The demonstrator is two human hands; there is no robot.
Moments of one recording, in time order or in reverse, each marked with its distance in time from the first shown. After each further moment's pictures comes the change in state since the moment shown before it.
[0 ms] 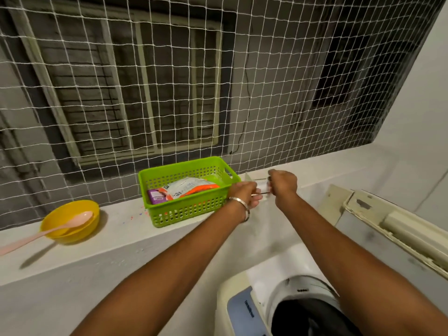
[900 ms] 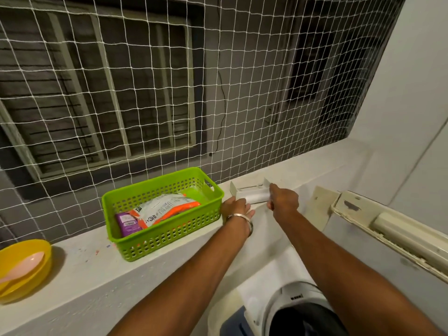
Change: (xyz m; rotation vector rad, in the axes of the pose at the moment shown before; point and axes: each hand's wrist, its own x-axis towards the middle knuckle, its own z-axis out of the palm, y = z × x) left_hand 0.055 -0.035 0.035 -0.322 0.141 -0.125; right_hand 0.054 0.042 -0.025 0.030 0.253 0.157
